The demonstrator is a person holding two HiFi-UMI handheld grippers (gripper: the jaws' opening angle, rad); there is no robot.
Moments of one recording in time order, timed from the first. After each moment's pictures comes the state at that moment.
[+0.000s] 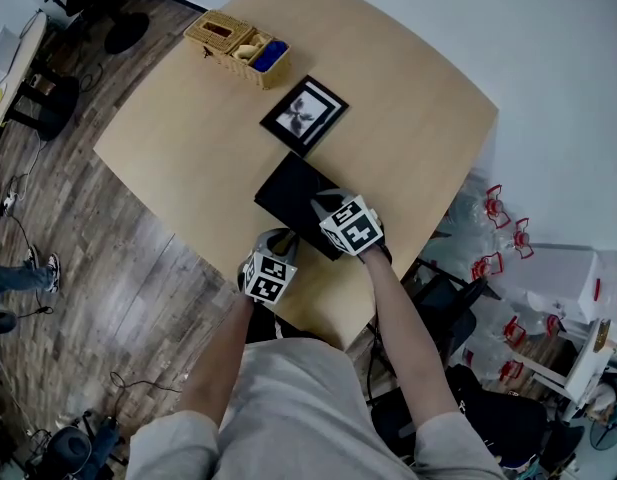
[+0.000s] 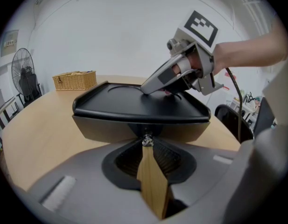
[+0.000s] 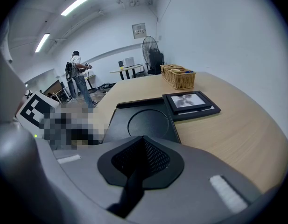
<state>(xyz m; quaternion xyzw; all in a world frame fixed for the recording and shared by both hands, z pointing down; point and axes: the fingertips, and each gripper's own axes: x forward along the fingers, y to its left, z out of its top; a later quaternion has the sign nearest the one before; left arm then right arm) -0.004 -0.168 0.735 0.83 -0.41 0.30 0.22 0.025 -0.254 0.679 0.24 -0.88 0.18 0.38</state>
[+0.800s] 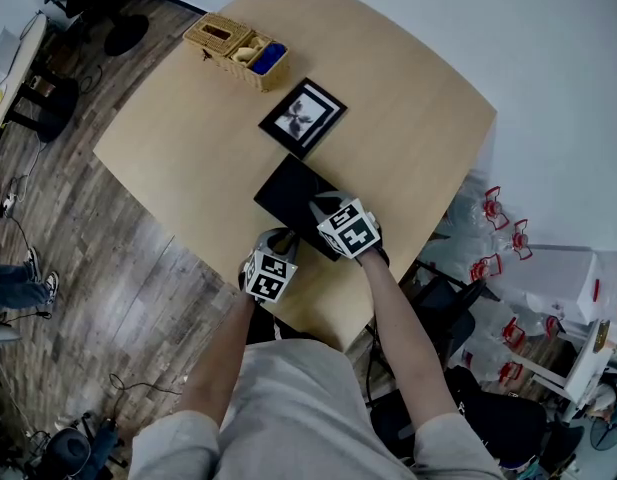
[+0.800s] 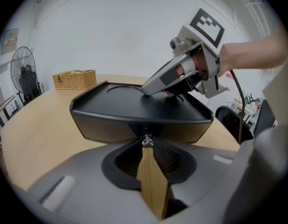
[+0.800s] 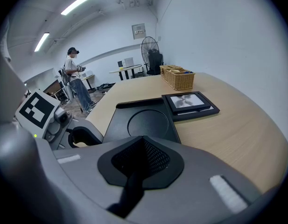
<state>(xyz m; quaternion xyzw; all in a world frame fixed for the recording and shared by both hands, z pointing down) 0.000 -0.174 0.735 0.83 -0.41 0.30 0.23 0.025 -0.254 0.679 0.24 -0.88 0.17 0.38</state>
